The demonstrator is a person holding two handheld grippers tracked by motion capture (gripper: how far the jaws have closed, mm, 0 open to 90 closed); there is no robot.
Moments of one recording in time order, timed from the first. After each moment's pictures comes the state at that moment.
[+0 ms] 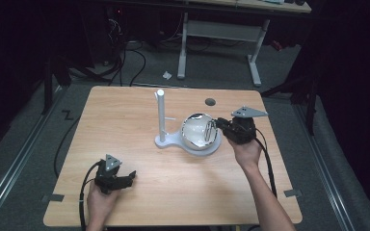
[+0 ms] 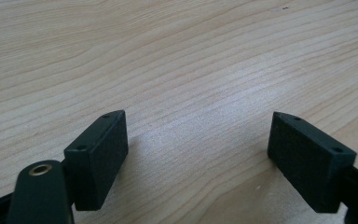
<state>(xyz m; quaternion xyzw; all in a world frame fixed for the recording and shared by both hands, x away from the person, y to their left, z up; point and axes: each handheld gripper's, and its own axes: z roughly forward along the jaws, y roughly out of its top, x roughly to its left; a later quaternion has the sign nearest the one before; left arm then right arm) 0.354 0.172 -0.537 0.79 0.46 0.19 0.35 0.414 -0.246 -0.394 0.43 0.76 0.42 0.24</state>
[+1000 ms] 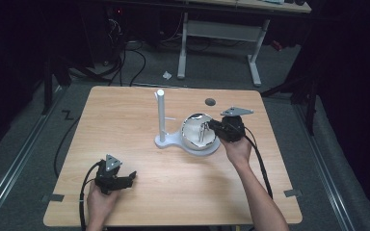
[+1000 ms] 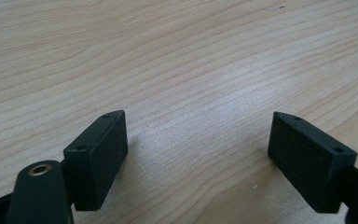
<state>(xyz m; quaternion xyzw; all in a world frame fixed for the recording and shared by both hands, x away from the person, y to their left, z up) 0.354 0.172 -0.537 0.79 0.45 0.19 0.35 0.442 -0.230 -0.423 0.43 0.78 0.40 0.21</state>
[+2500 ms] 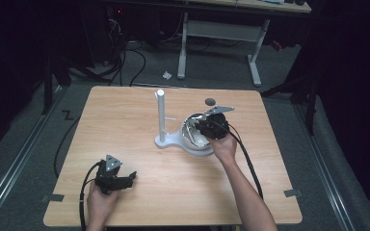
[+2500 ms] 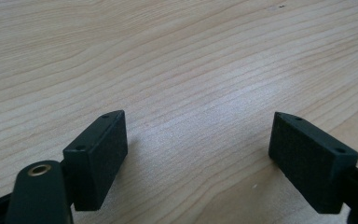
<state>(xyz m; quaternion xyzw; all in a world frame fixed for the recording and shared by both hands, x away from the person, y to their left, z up) 0.354 0.171 -0.537 0.79 0.45 0.19 0.35 0.472 -0.197 -0.449 0.44 0.79 0.38 0.19</state>
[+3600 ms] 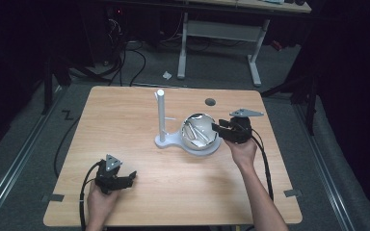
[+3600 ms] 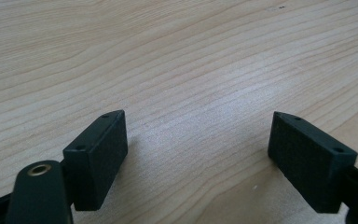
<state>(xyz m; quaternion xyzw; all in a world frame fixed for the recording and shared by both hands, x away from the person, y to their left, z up) 0.354 0.171 -0.537 0.79 0.46 0.19 0.35 0.435 -0.253 -0.425 0.47 0.75 0.43 0.20</state>
